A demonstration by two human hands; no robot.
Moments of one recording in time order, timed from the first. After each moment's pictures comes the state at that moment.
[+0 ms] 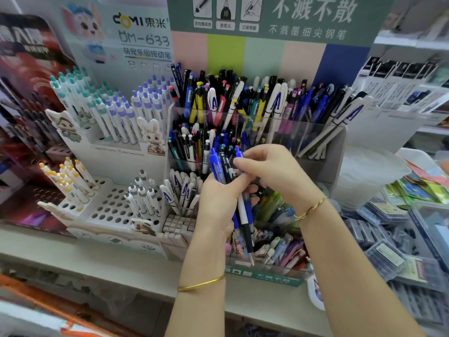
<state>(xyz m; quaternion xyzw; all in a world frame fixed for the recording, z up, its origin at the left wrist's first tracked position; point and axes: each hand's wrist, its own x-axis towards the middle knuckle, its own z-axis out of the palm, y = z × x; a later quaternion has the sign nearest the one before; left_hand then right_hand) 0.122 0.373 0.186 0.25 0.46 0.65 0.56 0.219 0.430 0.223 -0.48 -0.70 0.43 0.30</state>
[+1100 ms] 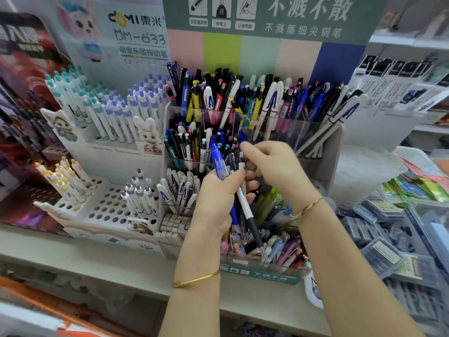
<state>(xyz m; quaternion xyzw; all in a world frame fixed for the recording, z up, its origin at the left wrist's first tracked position) 0.123 0.374 0.189 0.28 0.46 0.62 0.57 0.221 0.434 0.218 -0.52 -0.69 0.37 0.34</state>
